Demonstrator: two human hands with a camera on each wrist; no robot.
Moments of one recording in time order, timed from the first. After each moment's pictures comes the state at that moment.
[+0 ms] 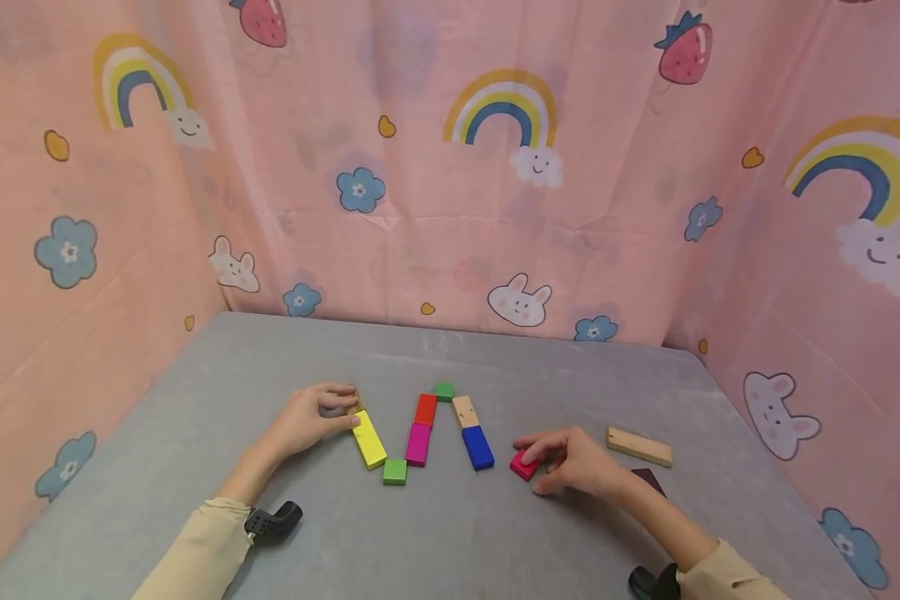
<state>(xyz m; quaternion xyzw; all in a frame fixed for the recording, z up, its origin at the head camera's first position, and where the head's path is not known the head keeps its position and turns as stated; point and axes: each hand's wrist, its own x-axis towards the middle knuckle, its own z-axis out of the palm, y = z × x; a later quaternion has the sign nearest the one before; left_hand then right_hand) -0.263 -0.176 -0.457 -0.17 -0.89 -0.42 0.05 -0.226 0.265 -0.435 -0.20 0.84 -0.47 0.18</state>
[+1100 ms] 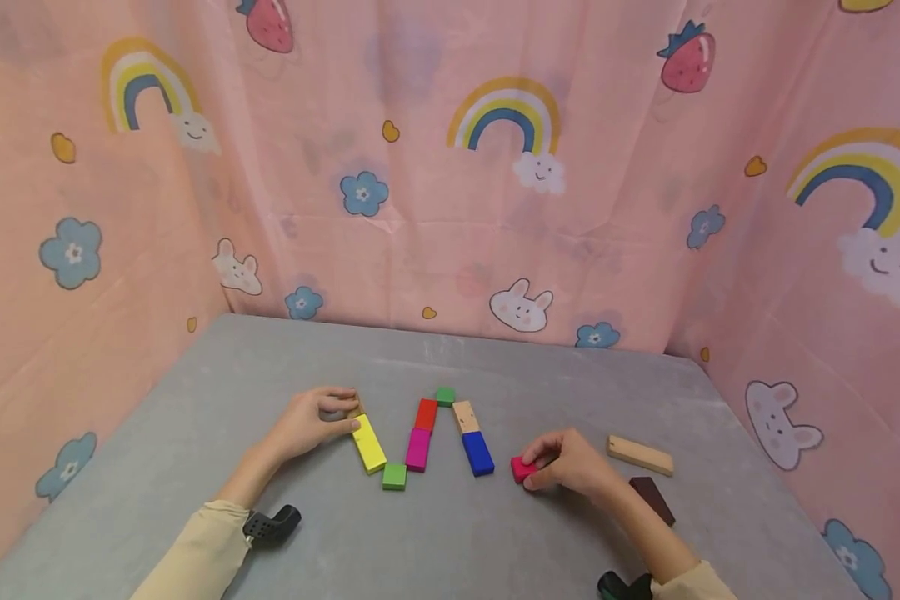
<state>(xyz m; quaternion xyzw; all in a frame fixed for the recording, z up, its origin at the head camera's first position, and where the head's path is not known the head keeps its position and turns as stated) -0.265 -0.179 -0.460 -0.17 -0.89 -0.42 0.05 -0.227 0.247 -0.432 -0.11 0.86 -0.47 0.16</state>
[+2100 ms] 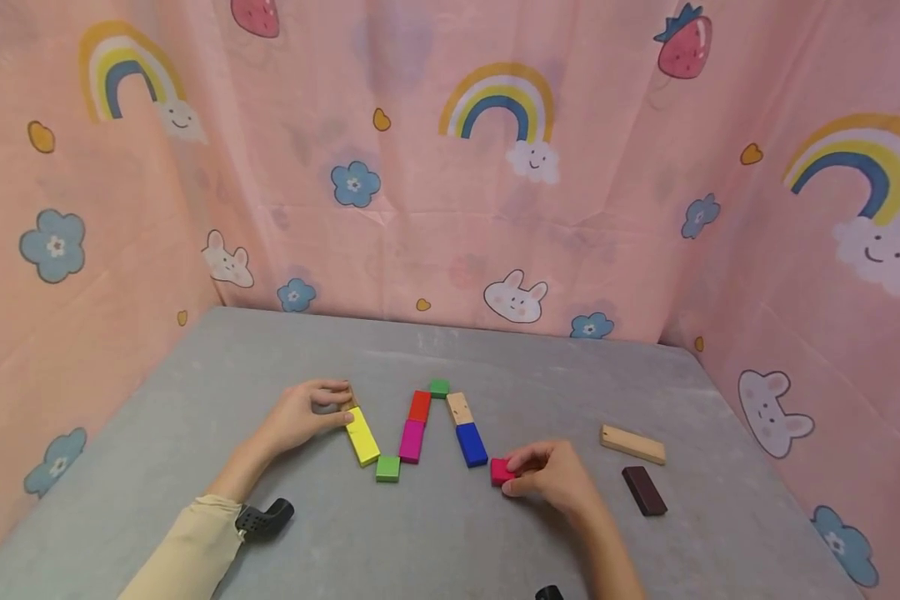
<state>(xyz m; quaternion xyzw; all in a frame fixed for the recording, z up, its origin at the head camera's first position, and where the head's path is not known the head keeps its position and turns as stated) -0.264 -0.178 -0.457 -0.18 -0.89 -0.42 0.05 -0.195 0.219 -0.441 0.00 0.85 -0.52 0.09</state>
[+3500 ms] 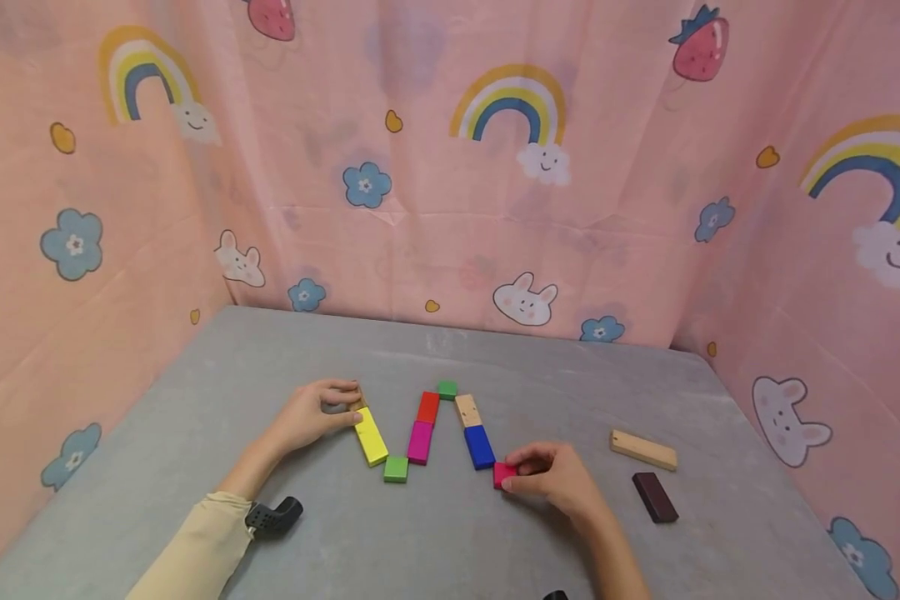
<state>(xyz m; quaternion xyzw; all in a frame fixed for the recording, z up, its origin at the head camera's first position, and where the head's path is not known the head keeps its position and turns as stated) -0.263 -0.177 -0.456 -0.18 -0.89 -0.42 0.05 -0.197 0.215 -0.442 -0.02 0.84 -0.53 0.11</state>
